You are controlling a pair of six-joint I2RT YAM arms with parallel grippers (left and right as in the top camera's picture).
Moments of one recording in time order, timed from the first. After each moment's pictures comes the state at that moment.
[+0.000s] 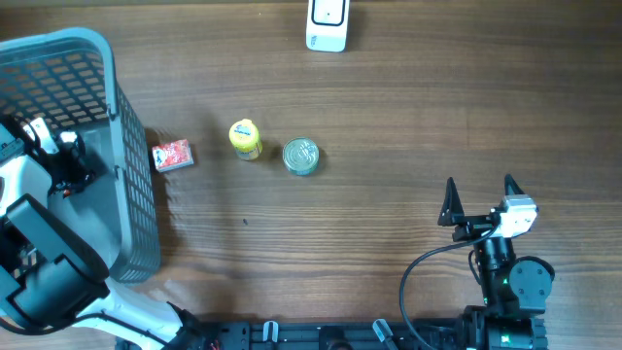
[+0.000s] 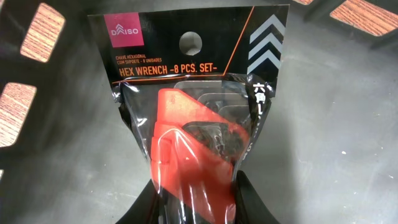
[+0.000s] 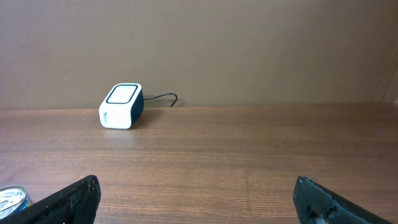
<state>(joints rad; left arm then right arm) 0.69 1.88 1.19 -0.44 0.08 0.08 -0.08 0.02 0.01 0.00 -0.14 0.04</state>
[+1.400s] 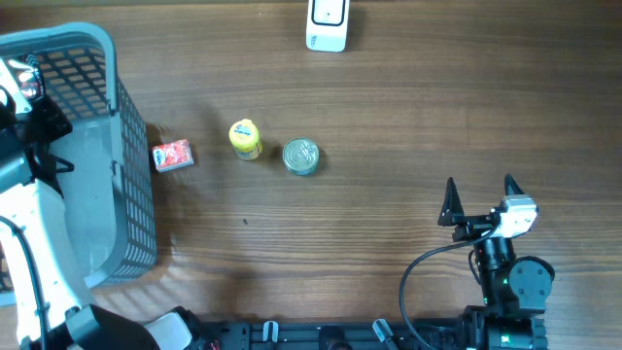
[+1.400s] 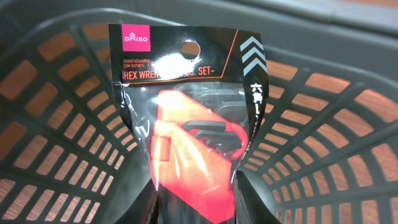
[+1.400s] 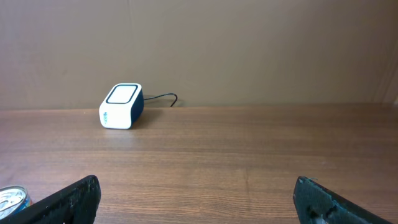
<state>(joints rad) 0.57 1.41 1.19 -0.37 0.08 0.02 -0.08 0.02 0.01 0.00 -0.14 0.04</state>
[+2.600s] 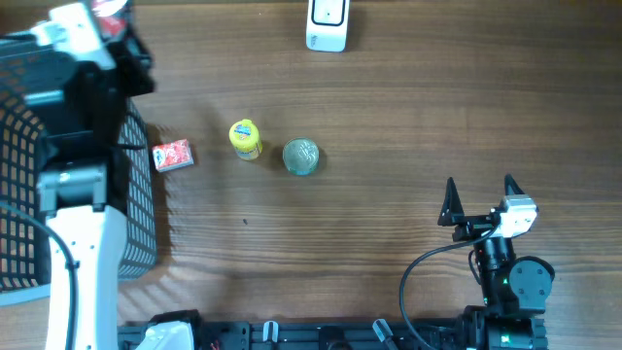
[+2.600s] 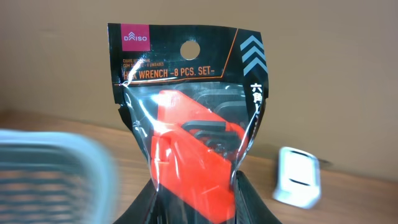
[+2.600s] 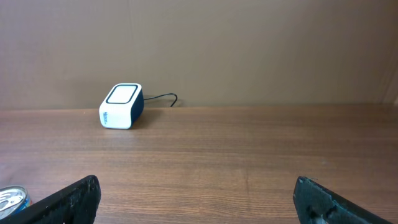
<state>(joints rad) 0.08 1.22 1.19 -0.20 0.08 -0.19 -0.08 0.02 0.01 0.00 -0.14 0.04</state>
